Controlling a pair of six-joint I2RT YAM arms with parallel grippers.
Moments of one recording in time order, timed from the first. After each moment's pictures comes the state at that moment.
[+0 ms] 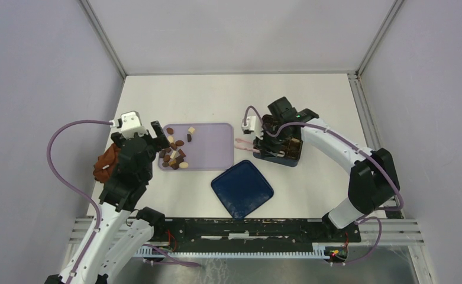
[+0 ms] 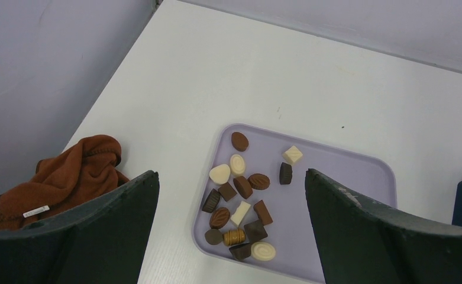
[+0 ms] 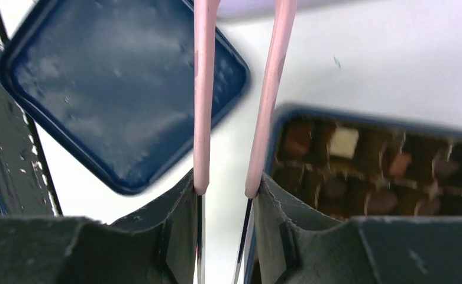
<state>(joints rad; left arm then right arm) -0.38 0.60 0.76 -0.42 -0.62 -0.23 0.50 1.57 1.22 -0.79 -0.52 -0.75</state>
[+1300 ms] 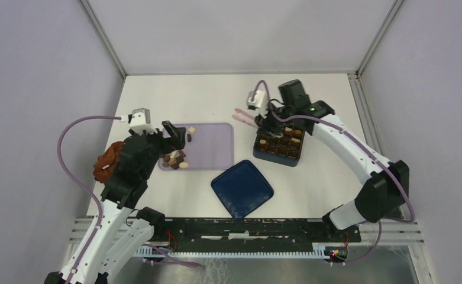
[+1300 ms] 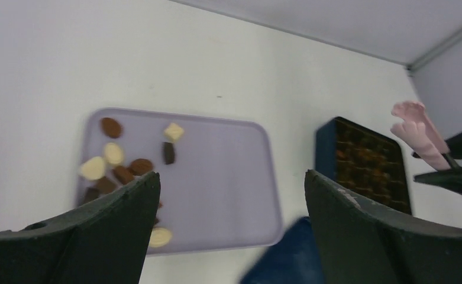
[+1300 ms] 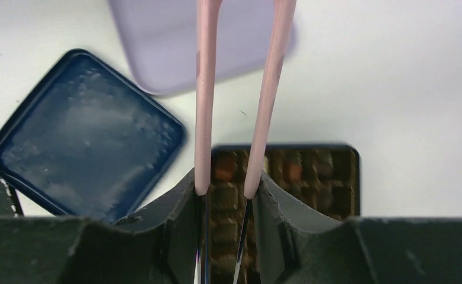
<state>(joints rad) -0.38 0.61 0.77 -0.39 -0.29 -0.37 0.60 1.54 1.38 -0.67 -0.48 -0.60</state>
